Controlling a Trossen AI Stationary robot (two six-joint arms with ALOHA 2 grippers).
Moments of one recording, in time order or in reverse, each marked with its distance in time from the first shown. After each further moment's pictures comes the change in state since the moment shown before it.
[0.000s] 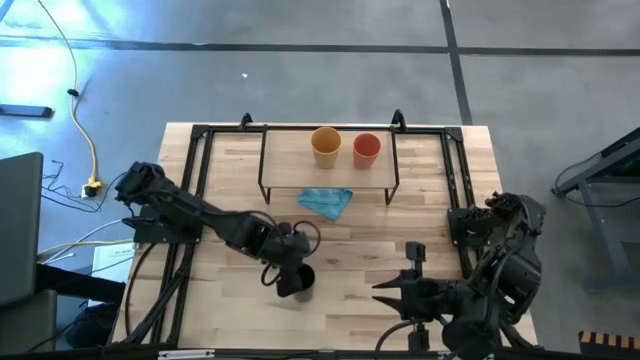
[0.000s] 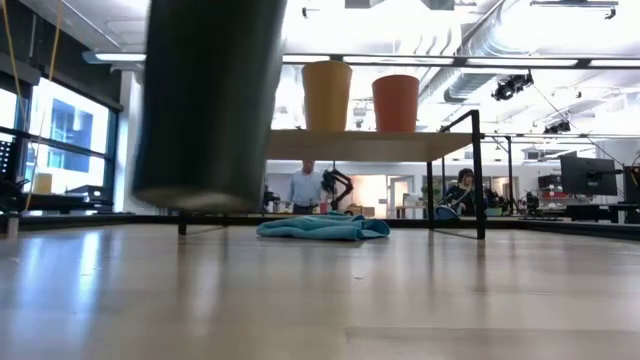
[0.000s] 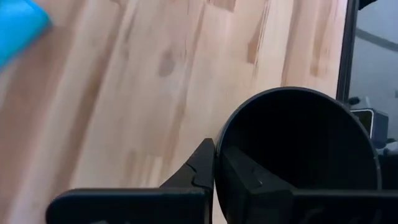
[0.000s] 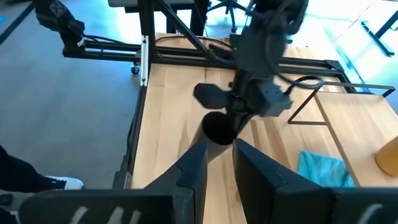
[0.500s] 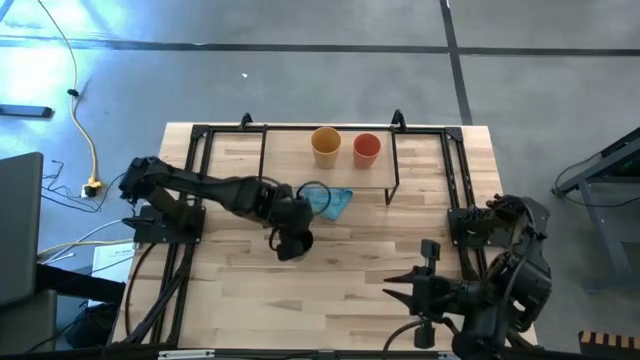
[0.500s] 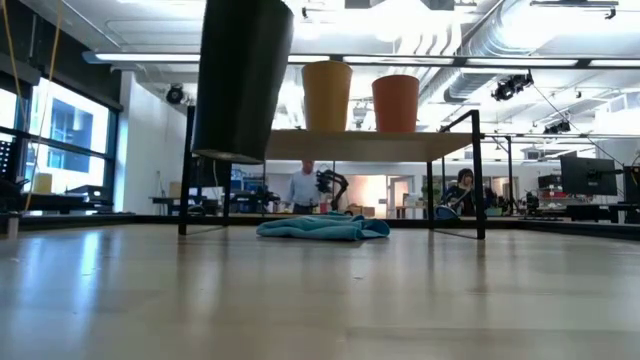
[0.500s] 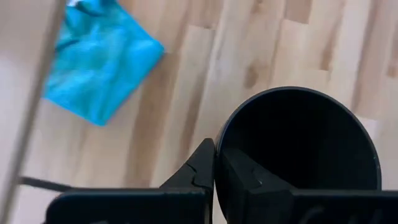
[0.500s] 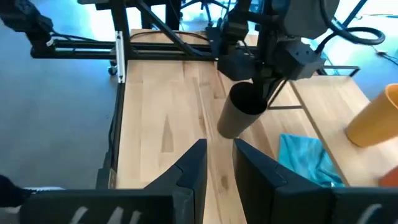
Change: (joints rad) left arm 0.193 0.000 0.248 -0.383 -0.042 0.246; right arm 0.053 0.000 0.000 -0.151 0.110 0.188
